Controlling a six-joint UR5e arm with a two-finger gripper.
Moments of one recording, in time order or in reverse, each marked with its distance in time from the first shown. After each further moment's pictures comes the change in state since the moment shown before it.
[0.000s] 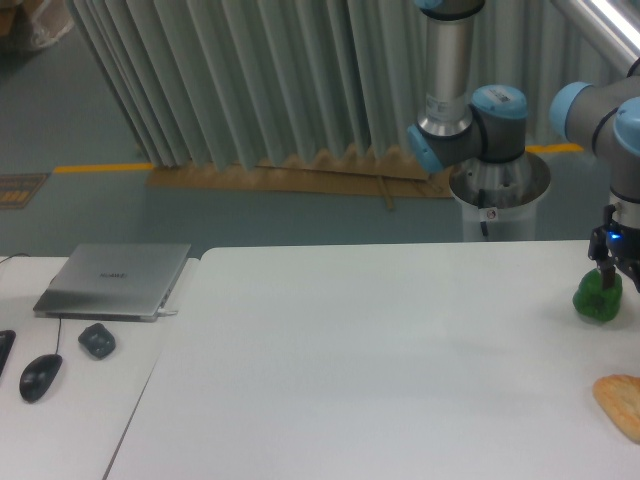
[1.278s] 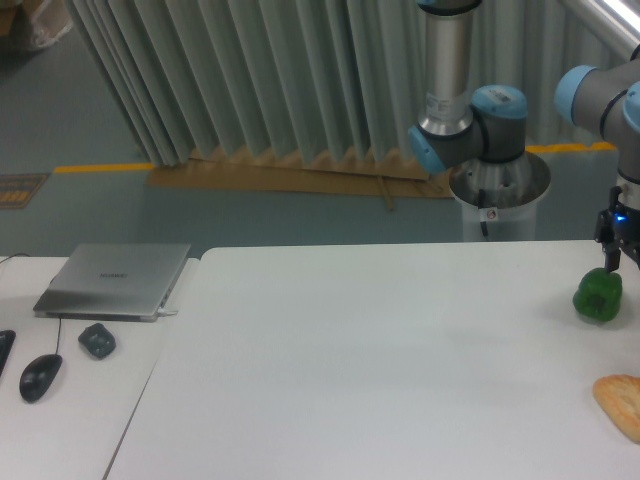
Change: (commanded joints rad) arm 0.034 0.075 -0.044 -0.074 -0.014 0.083
